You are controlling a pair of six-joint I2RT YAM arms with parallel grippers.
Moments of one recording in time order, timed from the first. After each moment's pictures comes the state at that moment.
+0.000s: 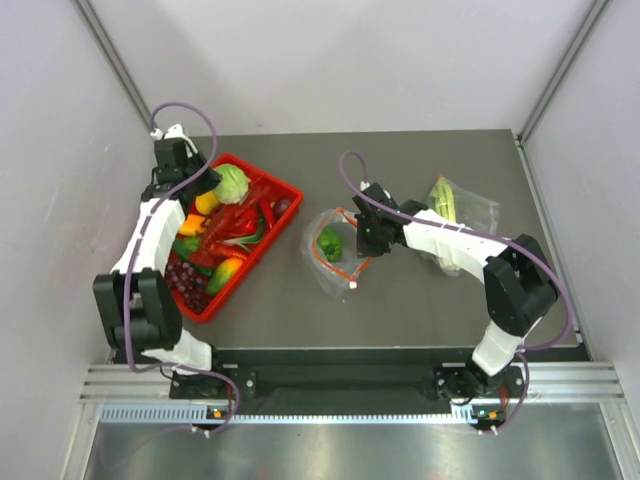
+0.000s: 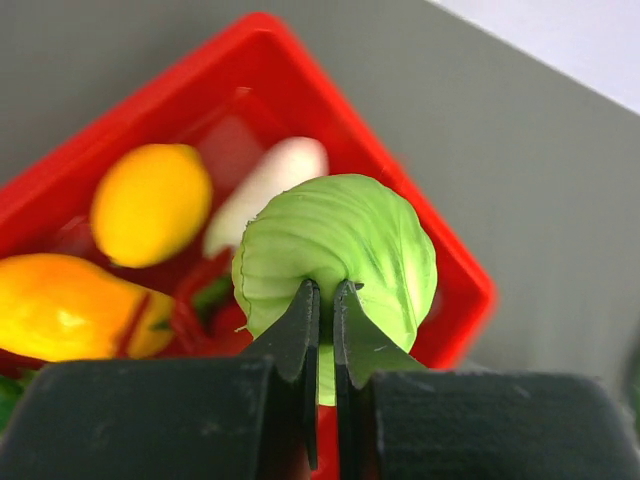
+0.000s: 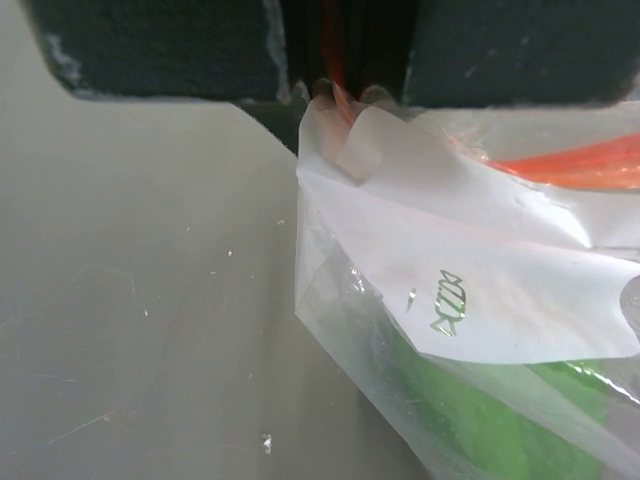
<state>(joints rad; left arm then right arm) 0.08 1.50 1.27 -0.28 0.14 -0.42 0.69 1.70 1.25 -0.60 0.05 0.63</state>
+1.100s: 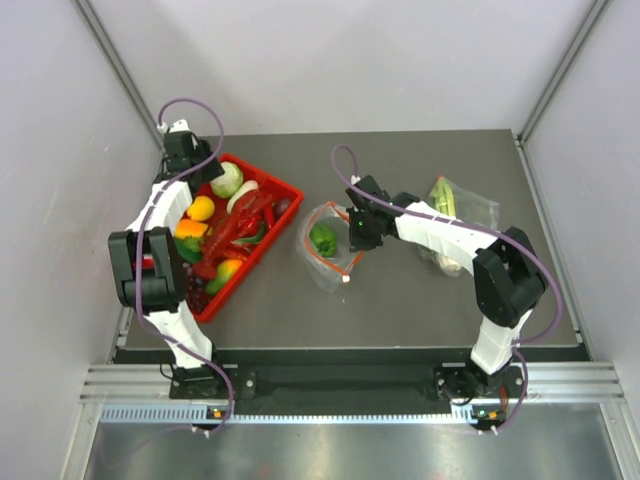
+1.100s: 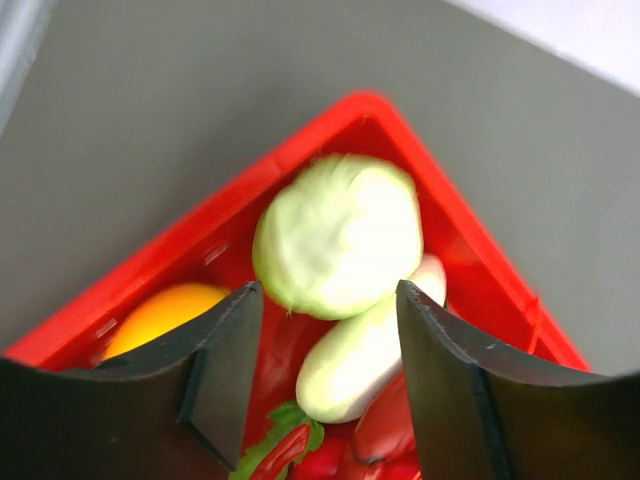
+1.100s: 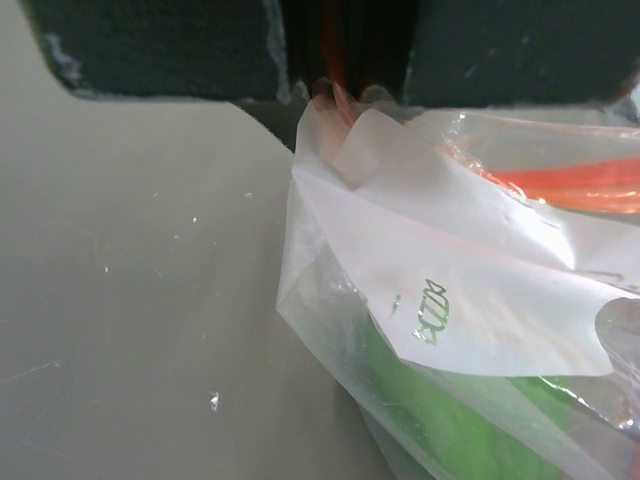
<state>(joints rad) 0.10 1.81 1.42 -0.15 -0.01 -0.34 0.69 1.78 1.35 -0.62 0.00 0.59</state>
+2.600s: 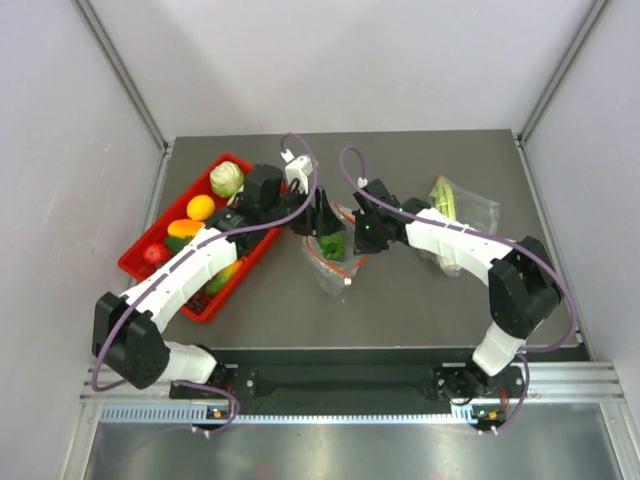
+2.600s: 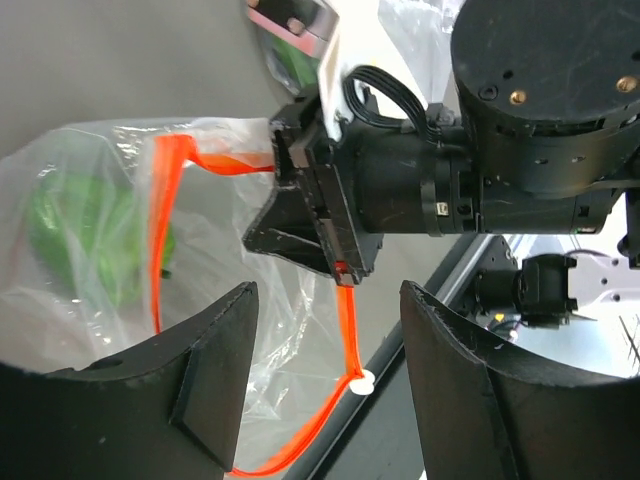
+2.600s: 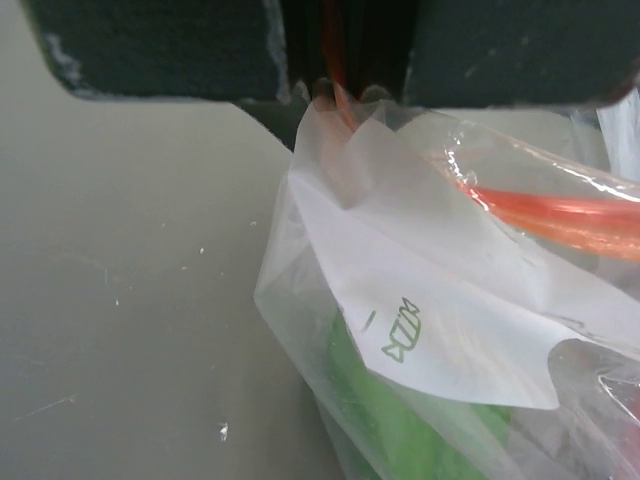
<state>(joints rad) -0.54 1.36 1.15 -0.26 0.49 -0.46 0.69 1.68 1.27 -0.59 0.00 0.61</state>
